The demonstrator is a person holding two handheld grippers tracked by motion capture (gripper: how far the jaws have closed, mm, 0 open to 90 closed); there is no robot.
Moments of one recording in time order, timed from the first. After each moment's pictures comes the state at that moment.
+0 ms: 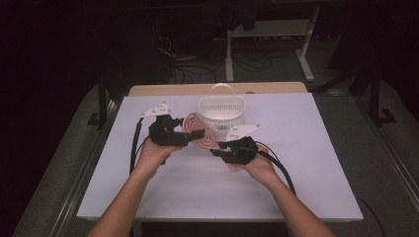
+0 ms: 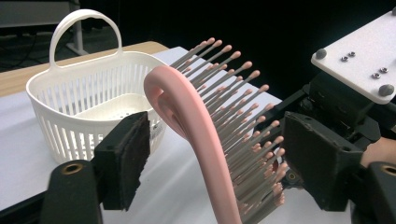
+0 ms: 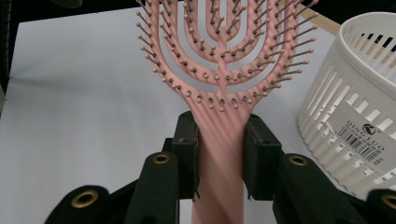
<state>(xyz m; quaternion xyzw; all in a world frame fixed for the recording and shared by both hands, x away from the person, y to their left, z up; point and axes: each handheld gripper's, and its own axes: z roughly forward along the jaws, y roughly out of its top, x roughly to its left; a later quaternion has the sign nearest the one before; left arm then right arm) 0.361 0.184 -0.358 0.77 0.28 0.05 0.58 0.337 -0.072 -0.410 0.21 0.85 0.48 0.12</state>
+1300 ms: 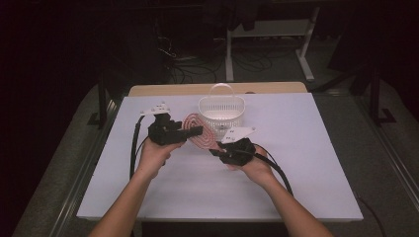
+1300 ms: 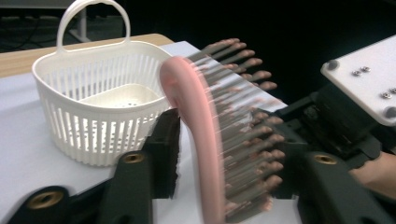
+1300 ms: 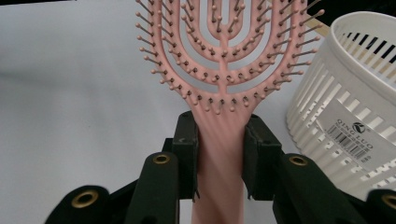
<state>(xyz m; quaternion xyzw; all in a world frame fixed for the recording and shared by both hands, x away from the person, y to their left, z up) 0.363 0.187 -0.360 0.76 0.31 0.03 0.57 0.334 -0.064 -0.413 0.21 0.85 0.46 0.16</state>
